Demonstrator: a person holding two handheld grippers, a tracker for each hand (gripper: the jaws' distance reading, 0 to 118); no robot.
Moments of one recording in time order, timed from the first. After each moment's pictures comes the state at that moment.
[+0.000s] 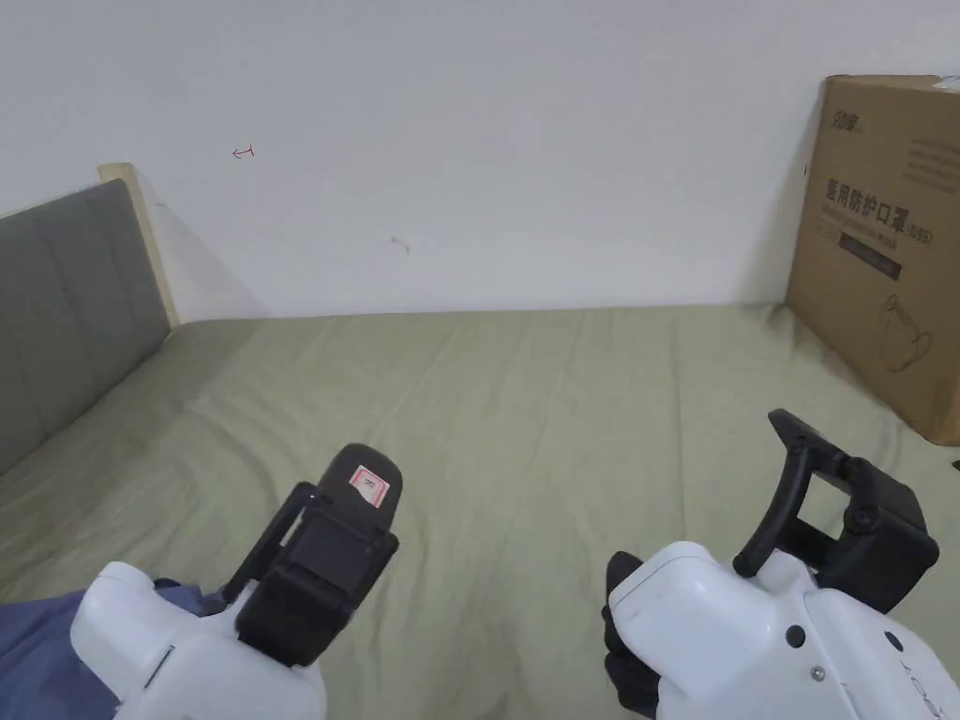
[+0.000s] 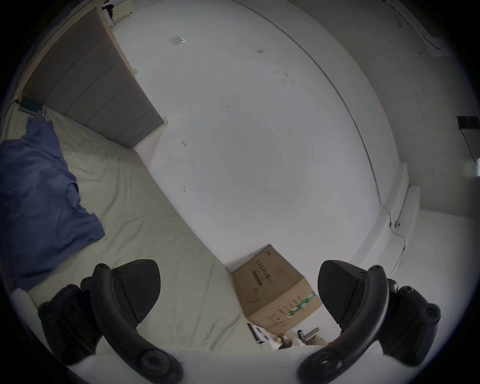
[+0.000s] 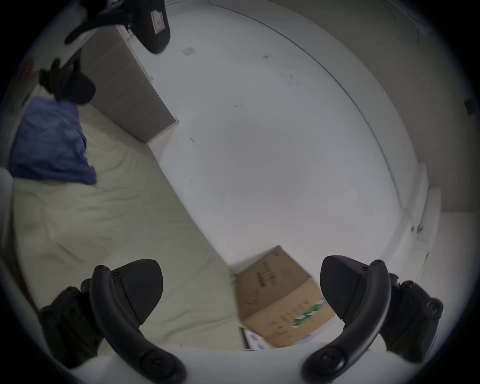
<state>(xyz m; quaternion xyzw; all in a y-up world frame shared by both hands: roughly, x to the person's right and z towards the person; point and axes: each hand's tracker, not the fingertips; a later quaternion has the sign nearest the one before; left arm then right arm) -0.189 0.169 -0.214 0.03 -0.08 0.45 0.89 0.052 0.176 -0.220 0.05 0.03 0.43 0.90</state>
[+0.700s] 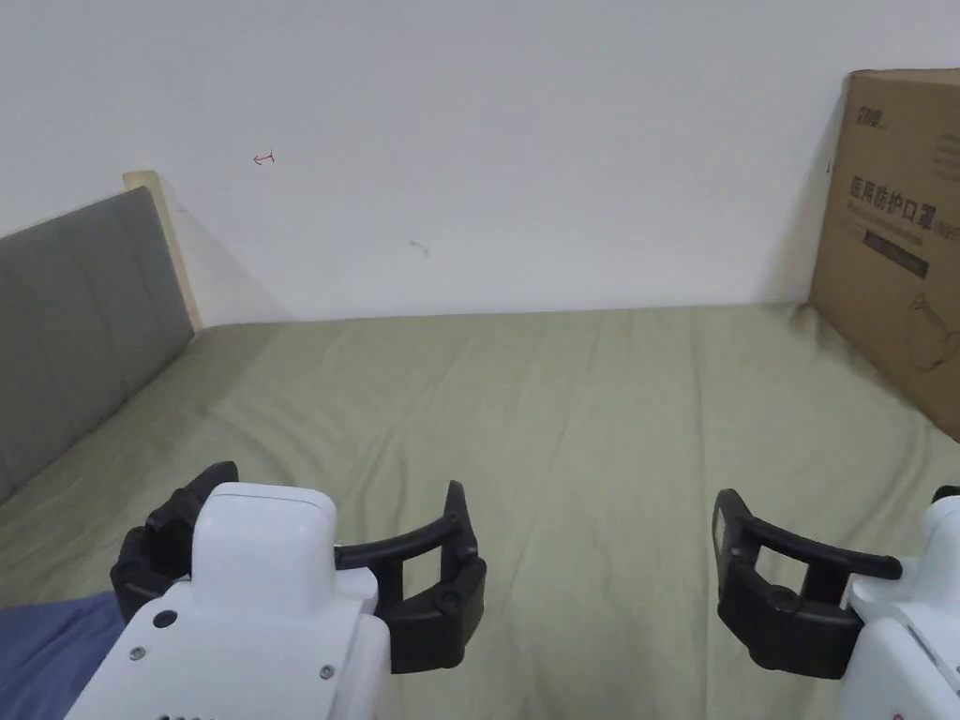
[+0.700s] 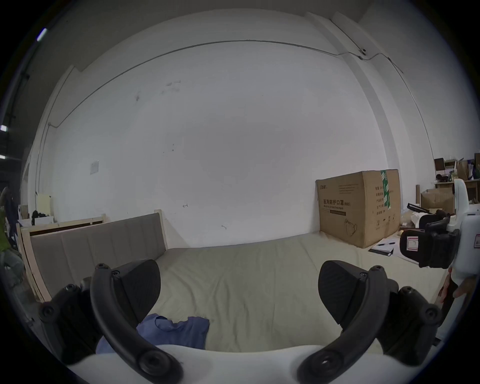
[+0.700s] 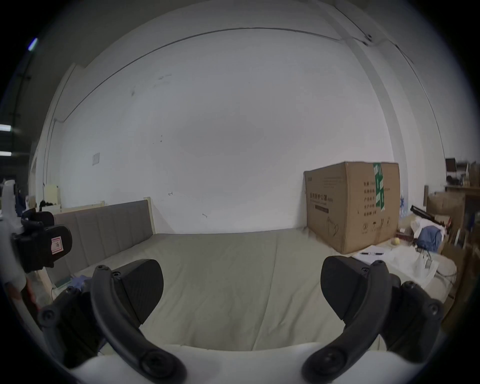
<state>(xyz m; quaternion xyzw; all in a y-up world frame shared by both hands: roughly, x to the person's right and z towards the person) -0.156 0.208 -0.211 0.02 0.01 -0.04 1.00 0.124 0.187 -0.227 0.00 0.05 -0.02 1.00</state>
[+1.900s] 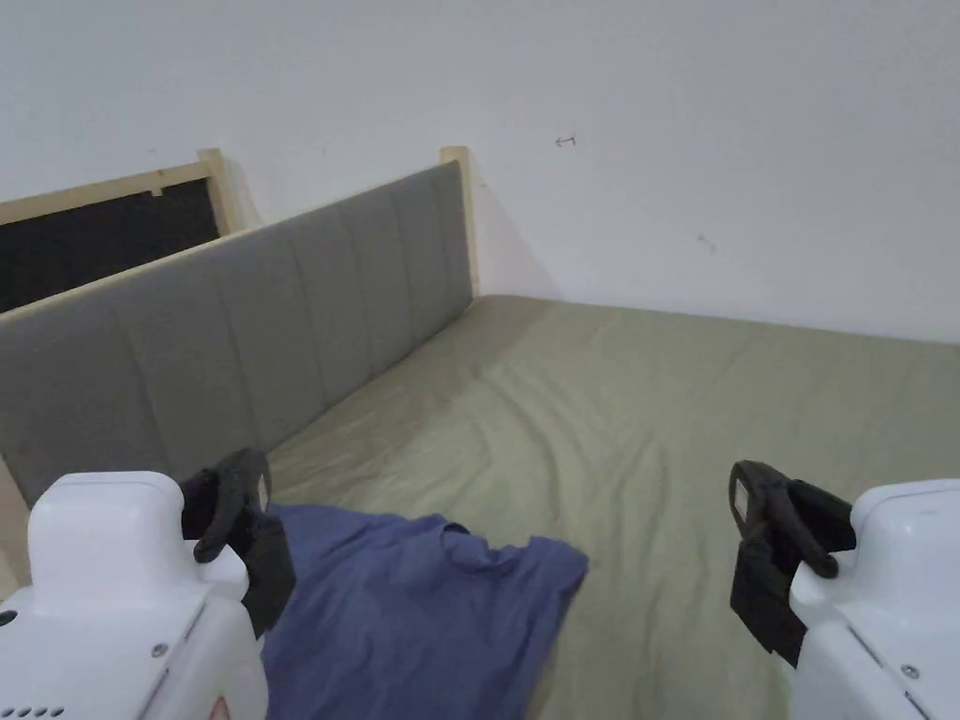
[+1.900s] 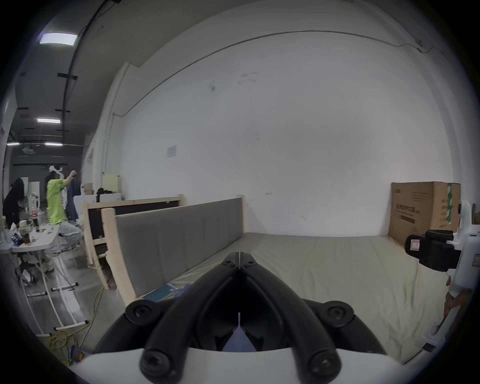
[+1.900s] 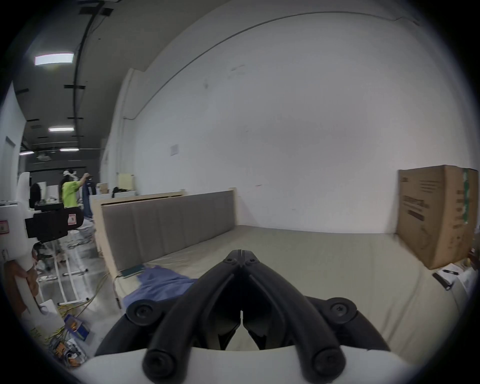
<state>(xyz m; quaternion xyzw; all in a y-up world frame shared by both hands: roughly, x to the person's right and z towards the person) -0.308 0.229 -0.112 -0.01 0.24 0.01 0.97 -0.041 0.202 -0.260 -0.02 0.32 -0.01 0.95</state>
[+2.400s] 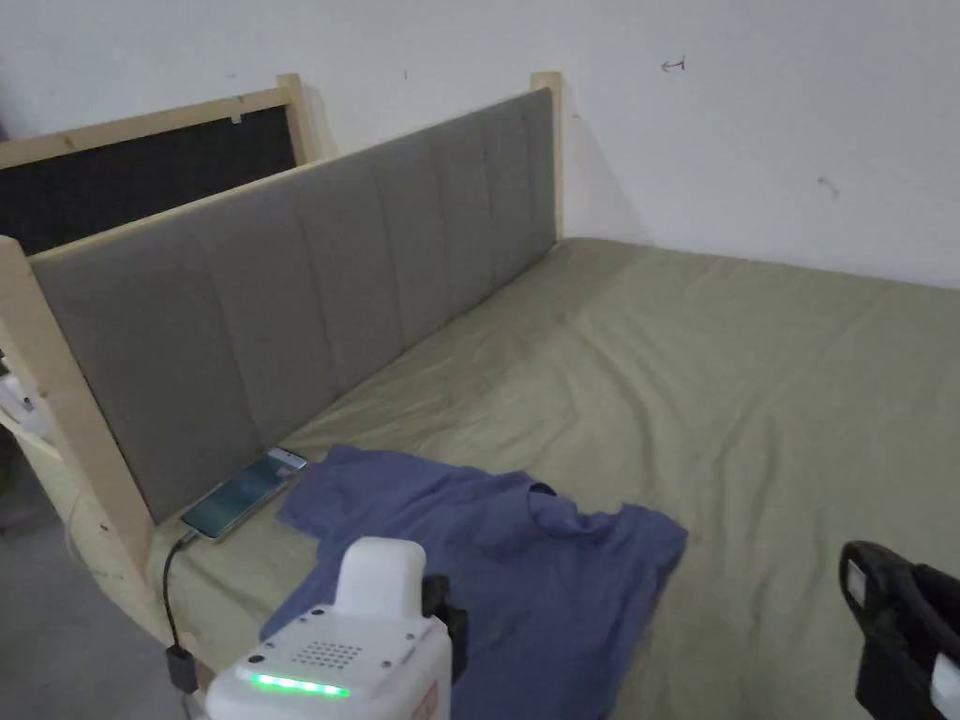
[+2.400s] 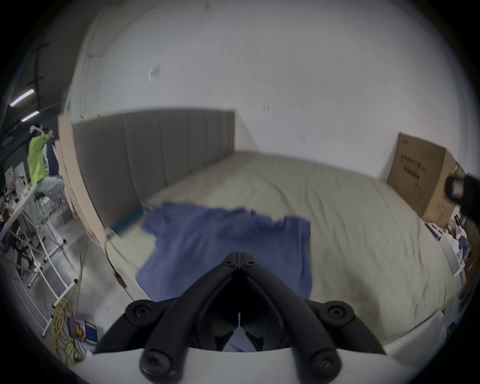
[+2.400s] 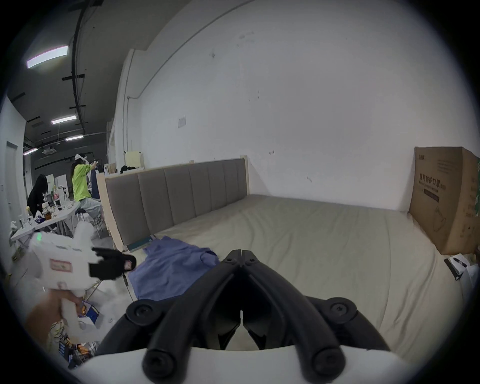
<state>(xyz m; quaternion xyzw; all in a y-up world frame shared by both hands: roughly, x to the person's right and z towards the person) -0.373 0.069 -0.226 -0.28 0.18 0.09 0.94 -0.053 0.154 -0.285 -0.12 0.32 0.02 0.94</state>
